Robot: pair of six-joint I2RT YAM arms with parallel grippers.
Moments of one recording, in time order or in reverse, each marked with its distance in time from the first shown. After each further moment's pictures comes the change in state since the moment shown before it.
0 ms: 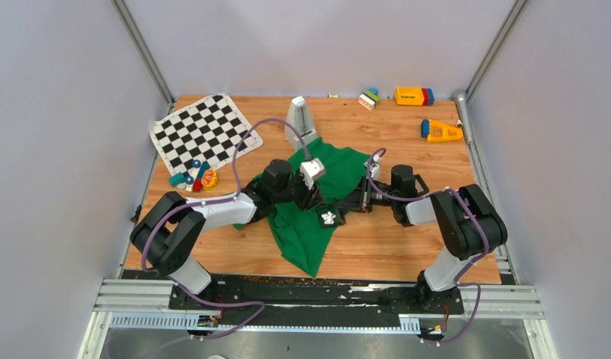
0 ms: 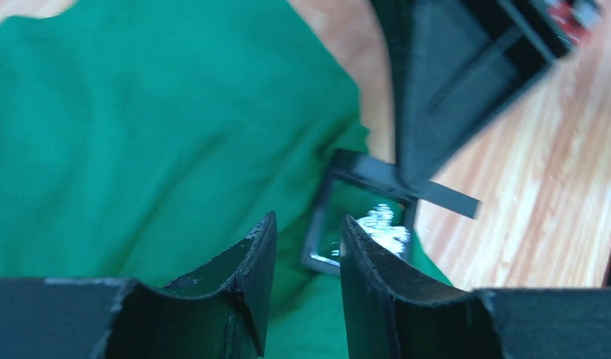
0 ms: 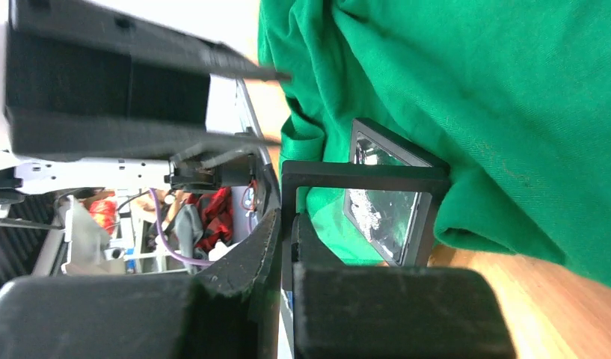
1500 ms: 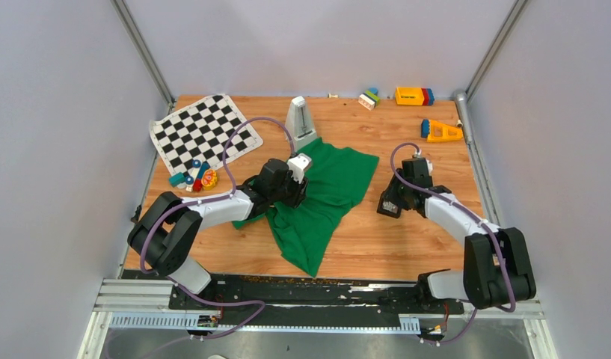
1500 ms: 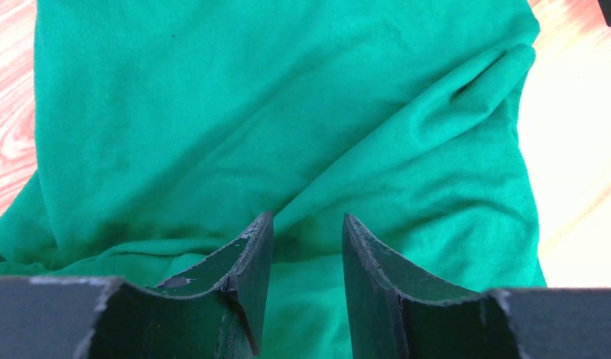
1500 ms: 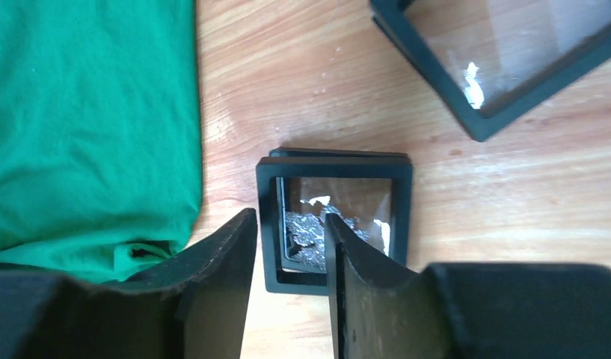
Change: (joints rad) left arm 0.080 -0.014 0.033 -0.224 -0.277 -0.141; right arm -0.057 -0.356 0.172 -1.019 1.062 -0.304
